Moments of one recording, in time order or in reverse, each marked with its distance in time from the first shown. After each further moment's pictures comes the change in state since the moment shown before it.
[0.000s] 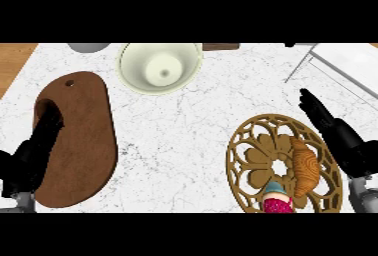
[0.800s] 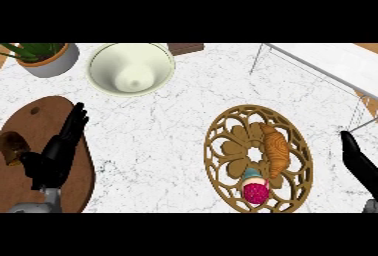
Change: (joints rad) left arm -0.034 -0.071 -0.104 -0.031 -0.063 0.011 -0.036; right arm 0.155 0.381 -0.349 -0.257 -0.041 -0.458 -0.685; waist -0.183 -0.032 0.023
